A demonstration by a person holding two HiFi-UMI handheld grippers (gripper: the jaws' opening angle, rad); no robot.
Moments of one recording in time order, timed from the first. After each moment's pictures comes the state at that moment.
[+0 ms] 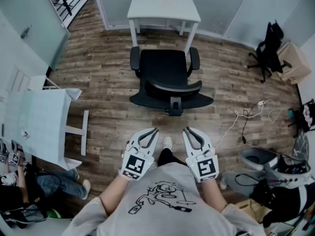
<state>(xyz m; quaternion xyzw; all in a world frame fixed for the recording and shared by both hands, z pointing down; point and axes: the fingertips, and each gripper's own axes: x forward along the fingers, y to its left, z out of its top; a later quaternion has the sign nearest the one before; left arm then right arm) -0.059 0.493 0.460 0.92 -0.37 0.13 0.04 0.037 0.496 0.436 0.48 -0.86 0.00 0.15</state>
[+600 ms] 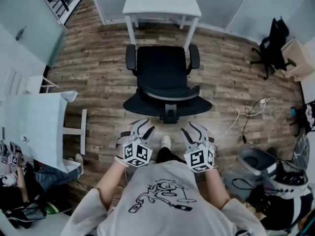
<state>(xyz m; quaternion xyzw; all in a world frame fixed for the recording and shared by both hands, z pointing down) -0.043 0.408 0.577 0.88 -0.32 0.35 -0.08 0.088 0.423 0.531 0.43 -0.84 -0.05 0.34</state>
